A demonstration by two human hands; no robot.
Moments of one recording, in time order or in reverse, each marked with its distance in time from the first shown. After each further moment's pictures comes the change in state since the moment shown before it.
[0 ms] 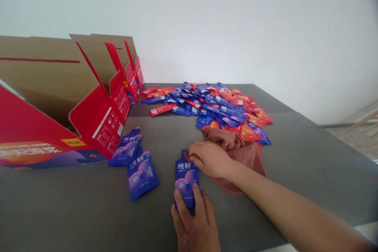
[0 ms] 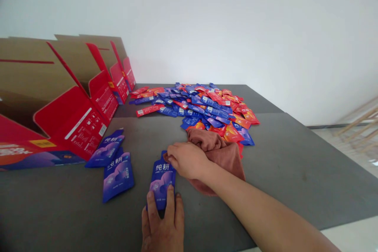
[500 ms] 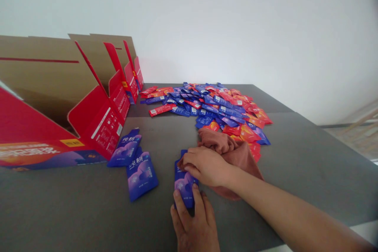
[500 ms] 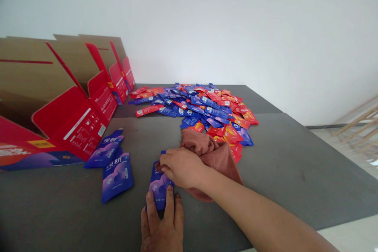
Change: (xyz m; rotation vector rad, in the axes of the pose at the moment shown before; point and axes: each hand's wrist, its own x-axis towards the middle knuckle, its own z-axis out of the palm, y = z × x) left_hand 0.000 0.000 0.002 -0.049 -0.014 -0.011; right_hand -0.004 -0.014 0.001 0.063 -0.040 -0.138
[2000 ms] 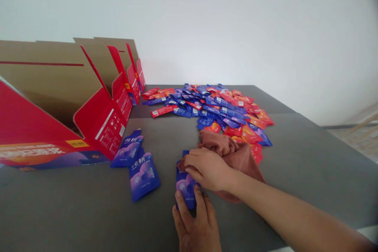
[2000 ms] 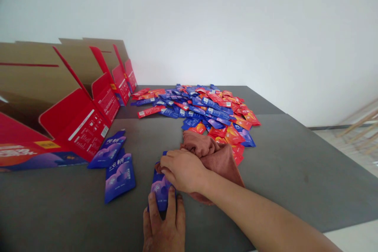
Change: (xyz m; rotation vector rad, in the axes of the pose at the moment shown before) left_hand 0.001 0.002 0.001 0.017 0.047 -0.019; right_hand -0.005 -0.006 0.004 -0.006 0.086 -0.023
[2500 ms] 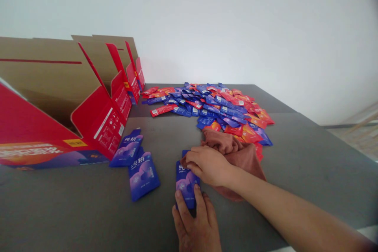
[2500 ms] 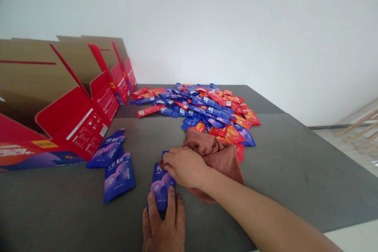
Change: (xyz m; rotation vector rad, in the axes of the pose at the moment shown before) left_hand 0.001 0.000 -0.002 -0.006 0.008 0.006; right_hand 0.006 0.007 -0.001 -0.019 -0.072 0.097
